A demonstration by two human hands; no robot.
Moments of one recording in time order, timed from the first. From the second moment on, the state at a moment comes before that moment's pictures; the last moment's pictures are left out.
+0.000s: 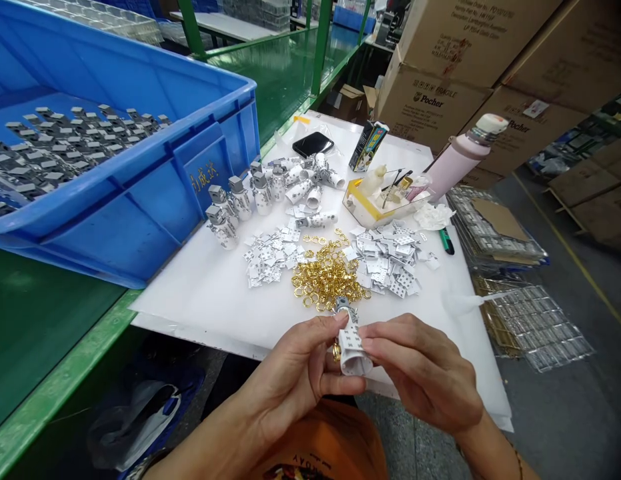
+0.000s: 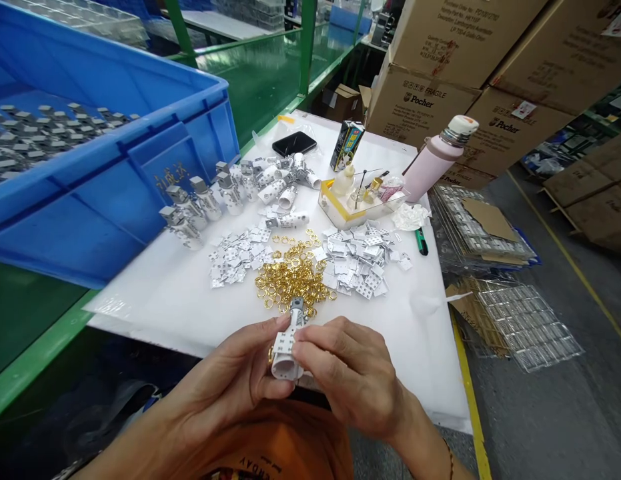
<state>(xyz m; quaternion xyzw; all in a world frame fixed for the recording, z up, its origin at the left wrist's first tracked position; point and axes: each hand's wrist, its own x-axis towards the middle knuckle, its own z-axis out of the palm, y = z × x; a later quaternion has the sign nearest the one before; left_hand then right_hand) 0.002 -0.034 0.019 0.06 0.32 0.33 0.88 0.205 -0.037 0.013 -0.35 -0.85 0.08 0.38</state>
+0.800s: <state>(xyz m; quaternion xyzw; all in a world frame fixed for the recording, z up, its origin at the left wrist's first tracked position) -0.010 -0.007 0.012 0.07 0.35 0.35 0.87 0.209 0.091 -0.003 -0.55 -0.75 0.11 0.34</state>
